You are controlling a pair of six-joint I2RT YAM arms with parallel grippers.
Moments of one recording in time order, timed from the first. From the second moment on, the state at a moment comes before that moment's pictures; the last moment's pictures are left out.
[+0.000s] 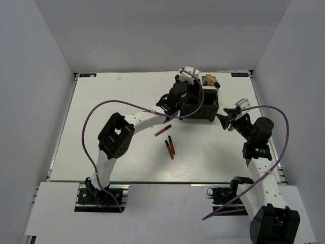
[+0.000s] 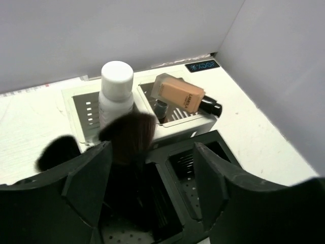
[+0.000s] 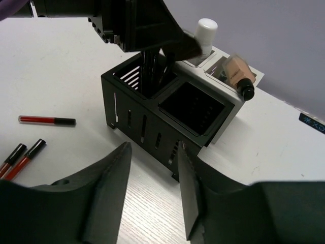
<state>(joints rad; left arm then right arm) -0.82 2.12 1.65 0.43 -0.31 -0.21 -0.09 0.79 0.46 0.30 -0.72 -0.18</state>
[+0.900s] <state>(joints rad) -0.82 1.14 1.07 -0.04 -0.45 -0.52 0.51 1.34 0.88 -0.35 -0.75 -0.38</state>
